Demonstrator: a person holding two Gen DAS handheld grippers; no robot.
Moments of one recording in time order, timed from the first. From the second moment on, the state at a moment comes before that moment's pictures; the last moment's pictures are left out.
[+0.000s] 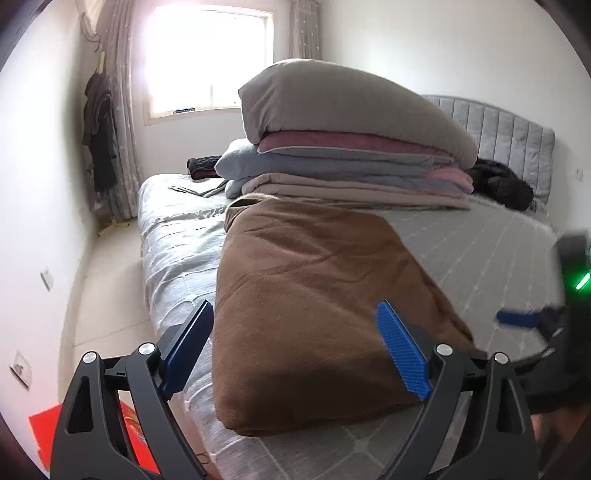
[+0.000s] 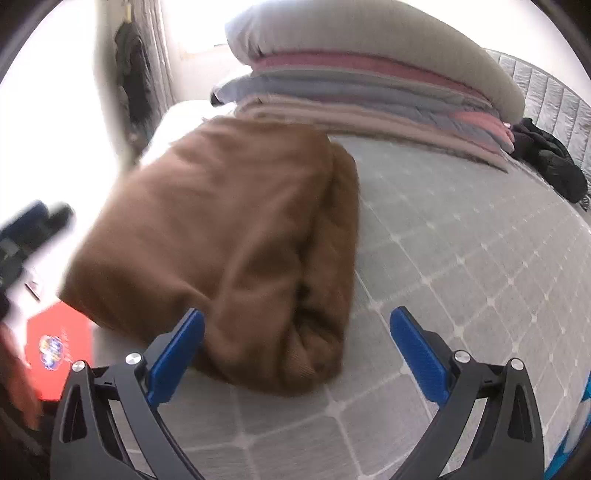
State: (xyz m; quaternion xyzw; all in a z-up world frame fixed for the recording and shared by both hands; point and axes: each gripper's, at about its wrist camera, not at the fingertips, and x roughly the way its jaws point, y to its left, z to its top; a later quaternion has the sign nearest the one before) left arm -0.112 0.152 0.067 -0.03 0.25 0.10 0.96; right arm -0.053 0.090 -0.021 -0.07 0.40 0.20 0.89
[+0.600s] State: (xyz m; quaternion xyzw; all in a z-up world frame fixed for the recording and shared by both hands) left arm -0.120 0.150 0.068 -0.03 0.25 0.12 0.96; right arm -0.108 0.059 0.027 -0.04 0.35 0.22 0.91
